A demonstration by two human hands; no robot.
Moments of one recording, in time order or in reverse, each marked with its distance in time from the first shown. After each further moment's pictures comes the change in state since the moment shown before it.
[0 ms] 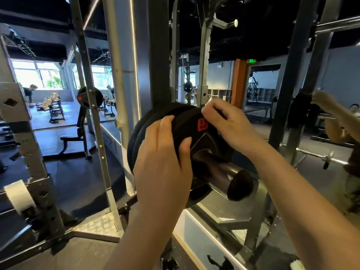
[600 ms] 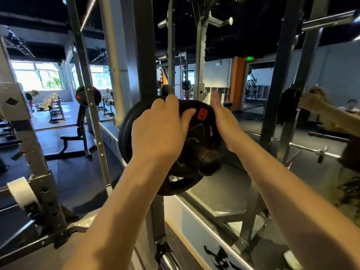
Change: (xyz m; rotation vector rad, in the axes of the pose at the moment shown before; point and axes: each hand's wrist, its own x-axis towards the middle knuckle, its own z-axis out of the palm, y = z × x) left_hand 0.029 0.036 -0.007 0.277 -0.090 0.199; right_hand -0.028 -0.006 -0.010 0.187 0.116 0.418
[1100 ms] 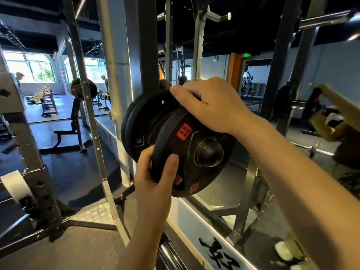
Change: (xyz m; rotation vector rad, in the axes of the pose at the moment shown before) left_hand -0.113 -0.007 0.013 -1.312 0.089 -0.481; right_hand -0.024 -0.057 0.006 -0.738 -0.032 -0.773
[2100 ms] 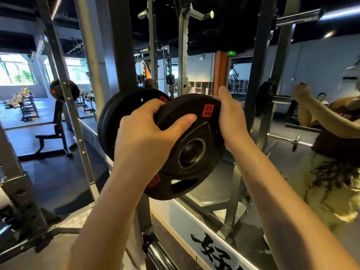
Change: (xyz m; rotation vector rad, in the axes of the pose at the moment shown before) left_hand 0.053 0.069 0.038 0.639 -0.259 0.120; right_hand -0.058 0.044 0.010 0.723 0.365 0.821
